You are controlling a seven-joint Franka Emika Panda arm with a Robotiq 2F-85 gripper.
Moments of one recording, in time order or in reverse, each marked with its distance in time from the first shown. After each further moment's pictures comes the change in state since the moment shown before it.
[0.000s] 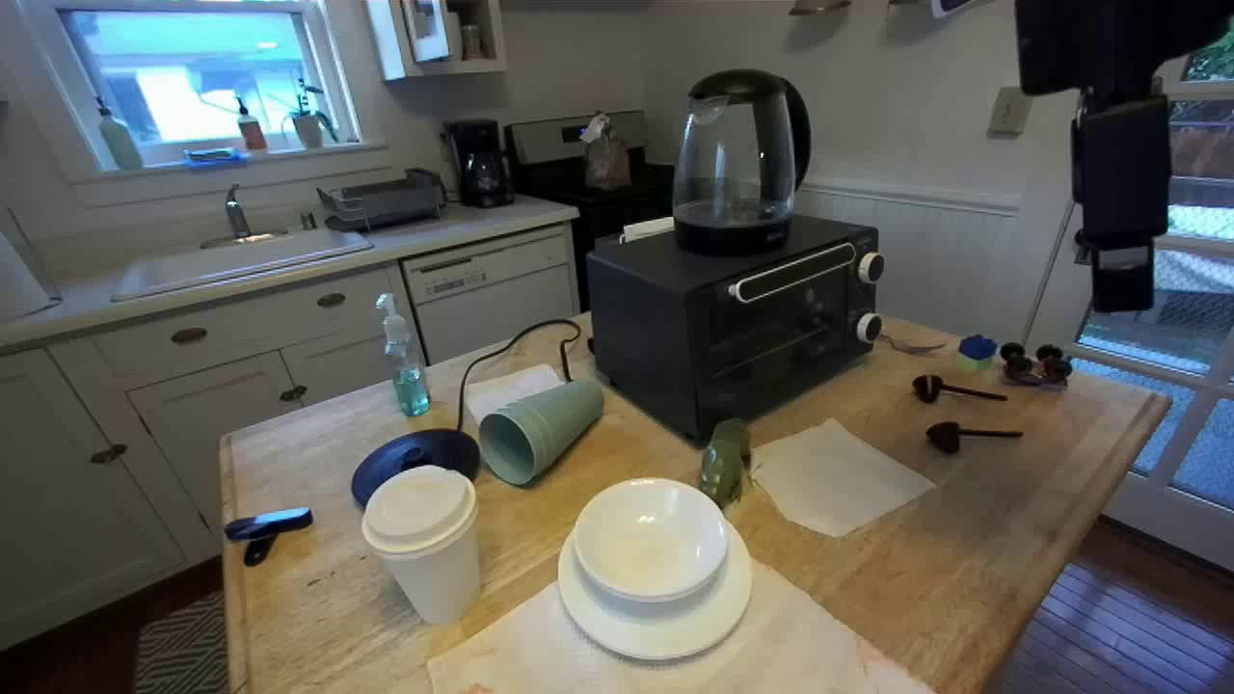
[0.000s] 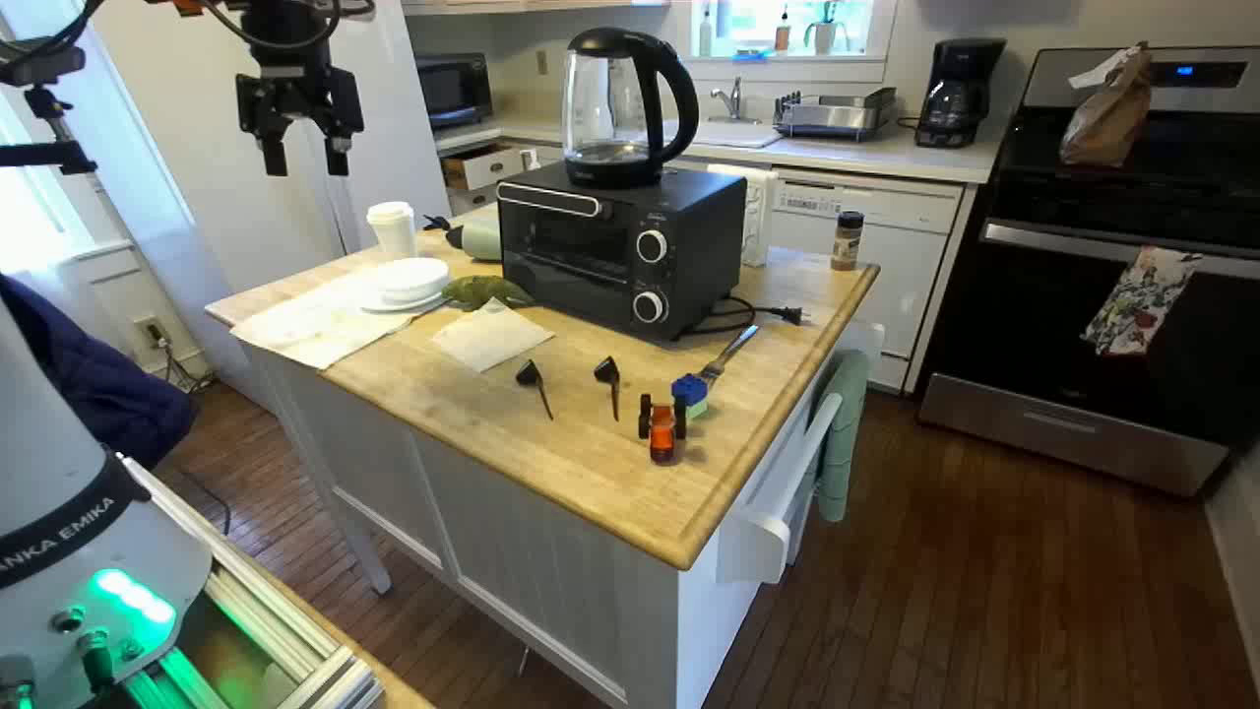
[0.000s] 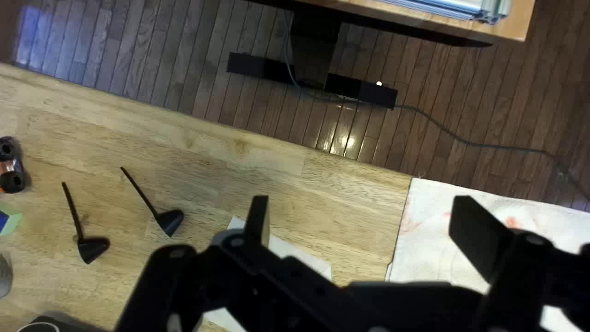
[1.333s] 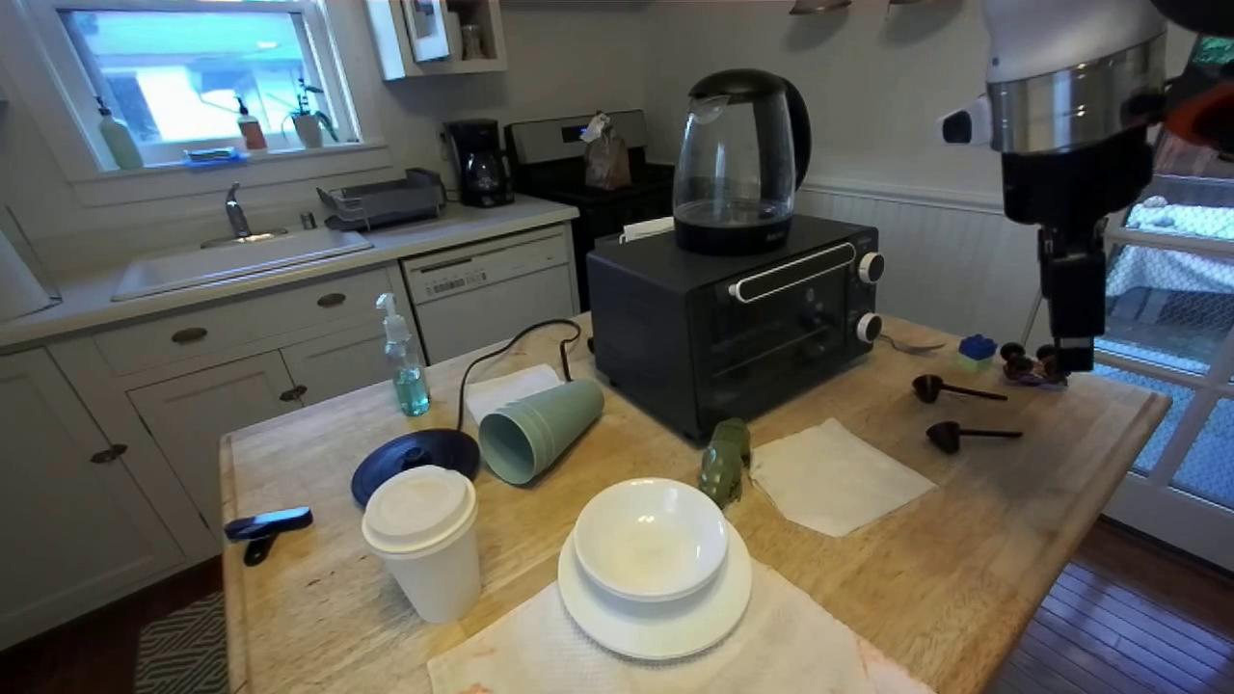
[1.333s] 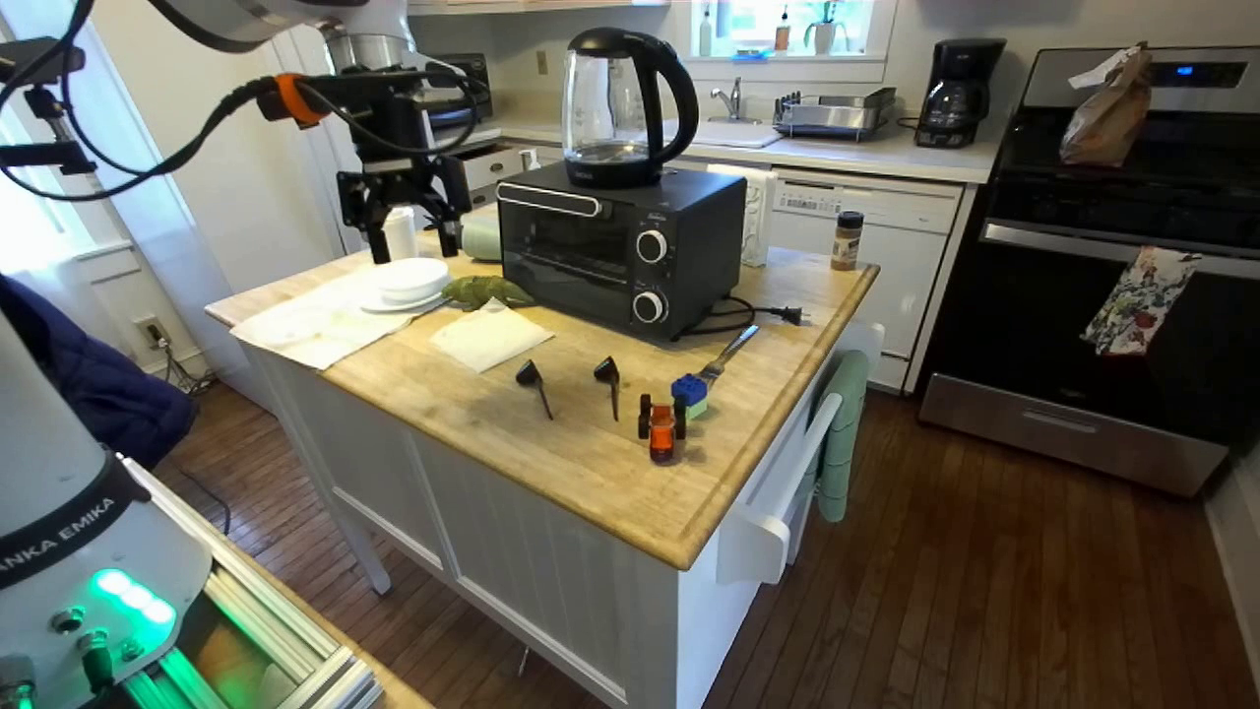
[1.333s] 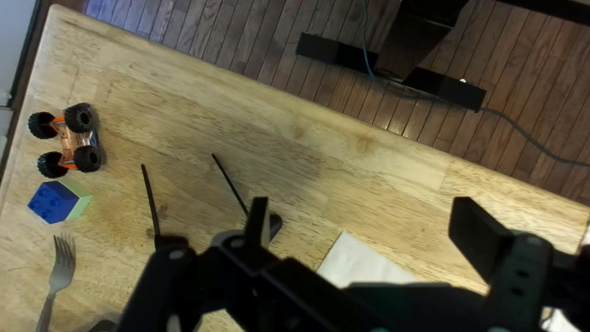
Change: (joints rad) arm -0.093 0.103 -0.134 -0.172 -0.248 0.340 -0.166
